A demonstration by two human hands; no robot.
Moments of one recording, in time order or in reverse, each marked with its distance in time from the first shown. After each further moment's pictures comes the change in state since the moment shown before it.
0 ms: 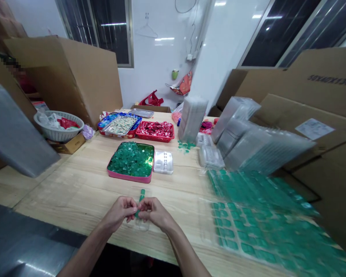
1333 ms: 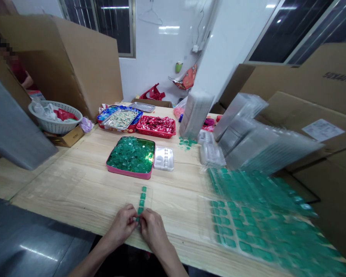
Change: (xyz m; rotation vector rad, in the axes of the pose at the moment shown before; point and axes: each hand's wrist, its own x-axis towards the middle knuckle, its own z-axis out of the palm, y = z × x) left_hand -0.020 -0.047 0.005 0.878 0.106 0.235; right_hand -0.026 0.045 0.021 -1.021 0.297 -0.202
